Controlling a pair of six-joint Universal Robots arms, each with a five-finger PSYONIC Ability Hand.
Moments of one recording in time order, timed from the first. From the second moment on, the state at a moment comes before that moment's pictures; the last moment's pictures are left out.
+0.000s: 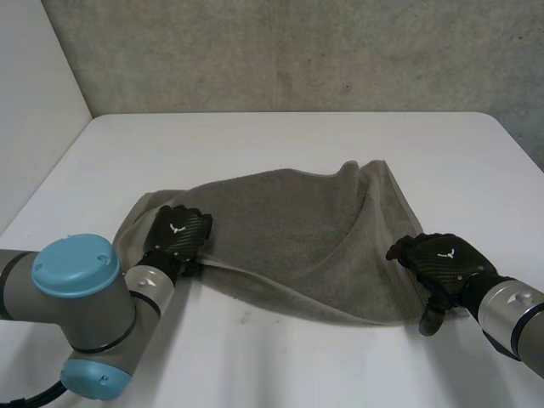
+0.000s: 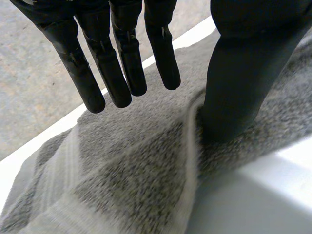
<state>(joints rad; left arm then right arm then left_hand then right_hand) 4.27 -2.09 -1.83 3.72 -1.55 3.46 1.71 -1.43 1.97 0.02 1.21 2.66 0.75 0.75 0.75 0.75 0.57 0.27 0.25 0.26 0.27 0.11</state>
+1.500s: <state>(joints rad) 4.42 -1.83 -2.00 3.75 -1.53 3.60 1.91 -1.20 1.94 -0.26 1.36 2.78 1.18 1.22 1.22 1.22 1.02 0.69 0.68 0.69 0.69 0.51</state>
